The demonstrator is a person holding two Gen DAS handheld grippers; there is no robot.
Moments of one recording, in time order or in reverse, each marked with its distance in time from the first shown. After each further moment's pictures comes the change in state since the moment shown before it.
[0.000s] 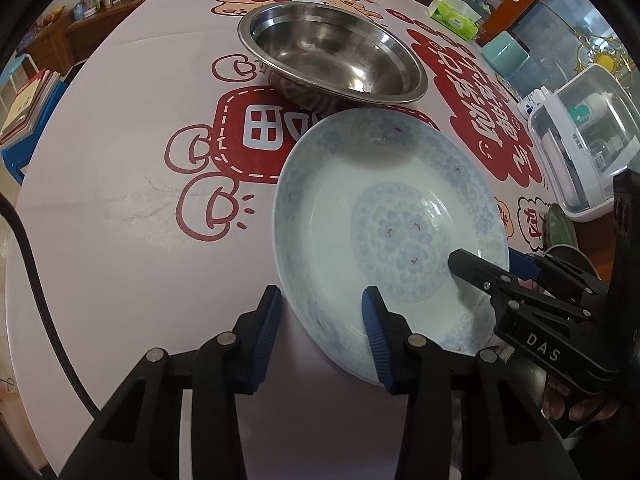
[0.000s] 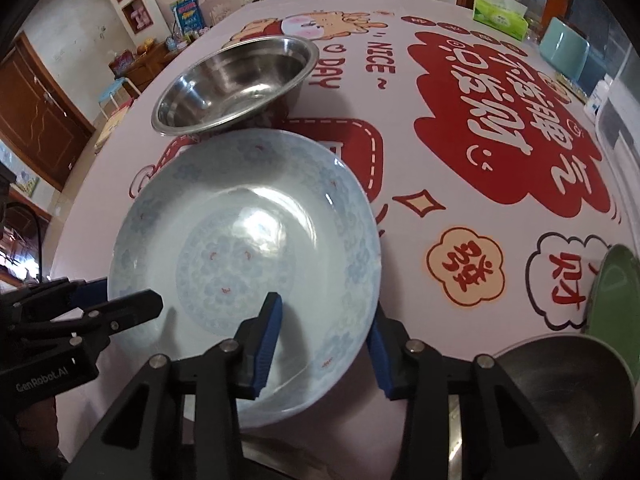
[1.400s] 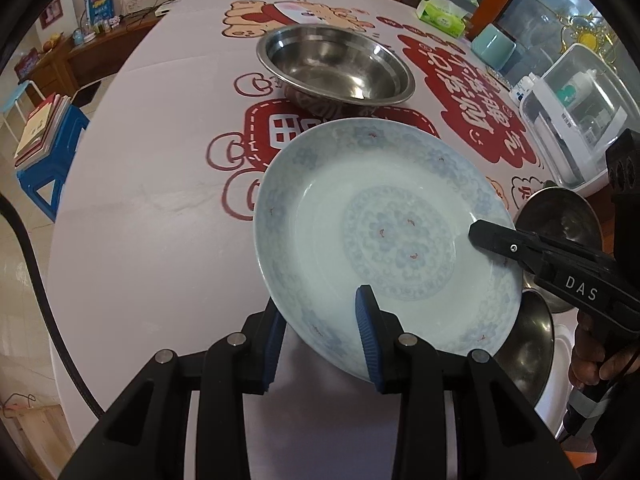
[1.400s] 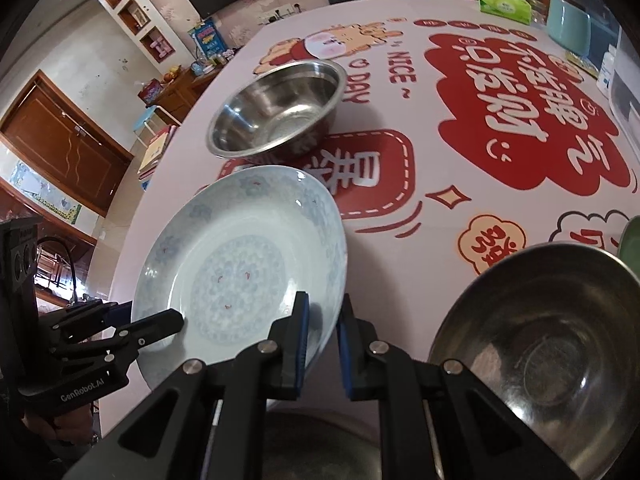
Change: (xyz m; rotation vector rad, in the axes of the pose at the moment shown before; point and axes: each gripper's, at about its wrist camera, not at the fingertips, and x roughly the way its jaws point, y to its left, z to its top) left arm -0.050 0.013 -0.024 0.066 -0.022 0.048; right arm -0.030 0.003 -0.006 0.062 -0.036 0.187
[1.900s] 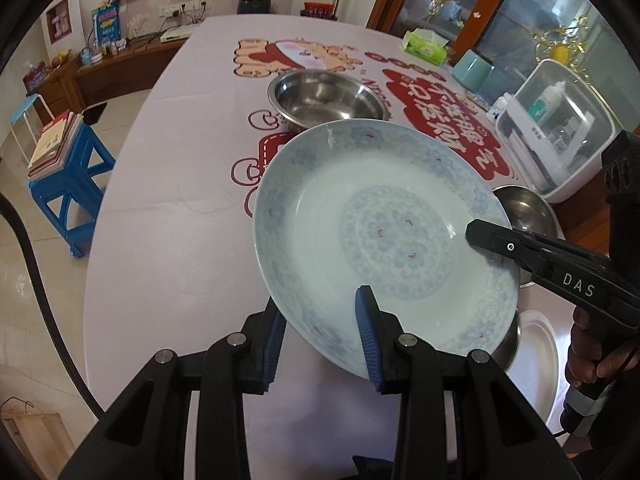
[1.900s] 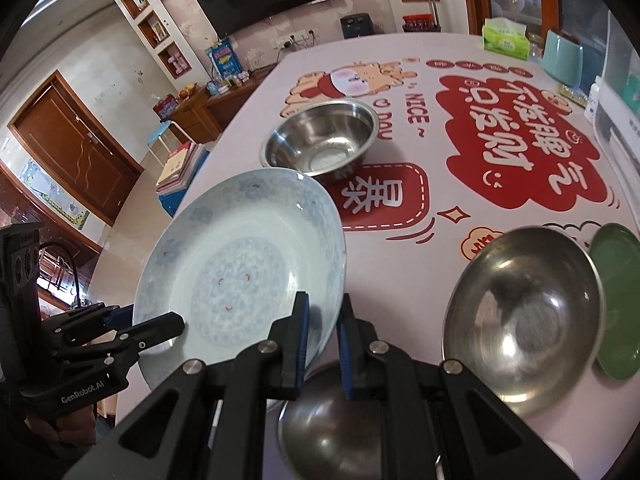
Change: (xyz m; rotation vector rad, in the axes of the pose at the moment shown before) left arm -0.073 0.000 -0.032 0.022 -0.112 -0.015; right arm -0.058 0.036 -0.021 -0.031 -0.107 0.004
